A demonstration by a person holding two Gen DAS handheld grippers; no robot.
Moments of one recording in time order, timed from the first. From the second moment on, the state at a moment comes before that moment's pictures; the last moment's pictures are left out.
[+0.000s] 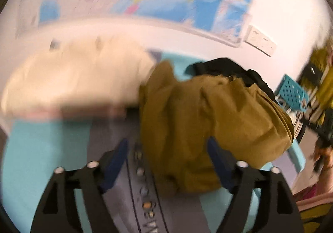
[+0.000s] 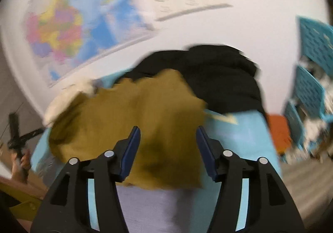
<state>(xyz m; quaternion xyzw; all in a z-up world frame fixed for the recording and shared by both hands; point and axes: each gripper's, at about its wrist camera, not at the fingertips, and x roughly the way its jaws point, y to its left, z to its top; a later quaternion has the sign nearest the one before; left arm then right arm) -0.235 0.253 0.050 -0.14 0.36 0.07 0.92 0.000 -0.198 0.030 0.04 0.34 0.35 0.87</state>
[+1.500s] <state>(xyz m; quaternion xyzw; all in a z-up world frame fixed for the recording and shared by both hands) -0.108 0.264 0.006 -0.12 0.41 0.12 0.90 0.091 -0.066 0.002 -0.02 0.38 0.36 0.85</state>
